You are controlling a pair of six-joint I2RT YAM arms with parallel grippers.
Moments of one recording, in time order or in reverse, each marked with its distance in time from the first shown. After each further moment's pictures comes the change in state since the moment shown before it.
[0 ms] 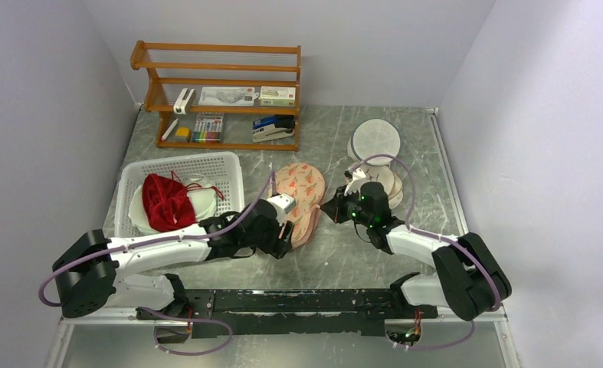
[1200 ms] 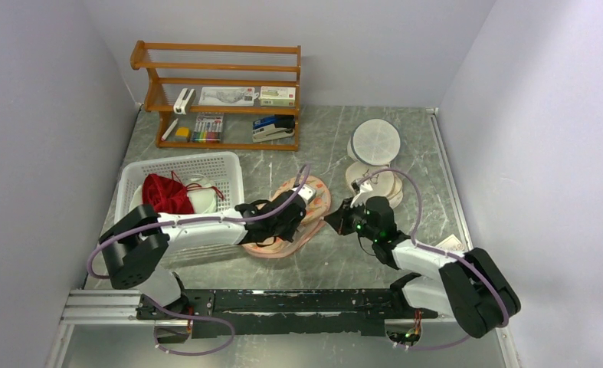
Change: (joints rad) left arm -0.013 0.314 0.256 -0.047 -0.142 0.064; right arm 0.013 -0.146 -0.144 0.030 0.000 0.085
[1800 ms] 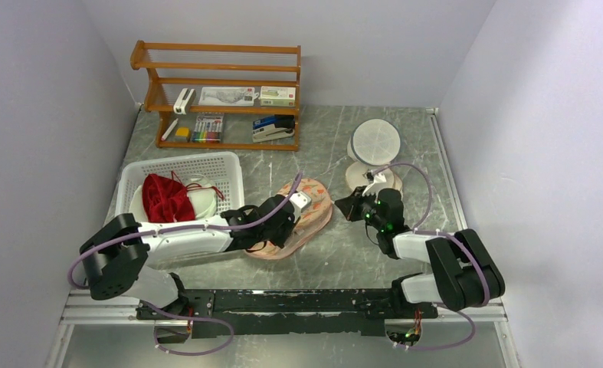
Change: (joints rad) left arm 0.000 -0.131 -0.125 0.057 0.062 0.097; right arm -0.186 0.181 0.006 0.243 -0.013 -0.018
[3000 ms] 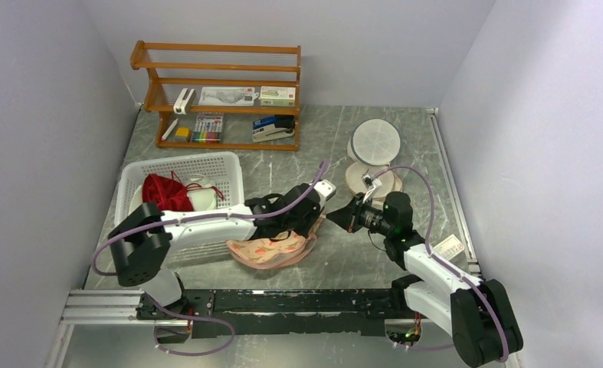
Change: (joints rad) left arm -0.043 0.208 0.306 -0.063 -0.010 -0.020; right arm 0.008 -0.362 0.003 -0.331 -0.348 0.082
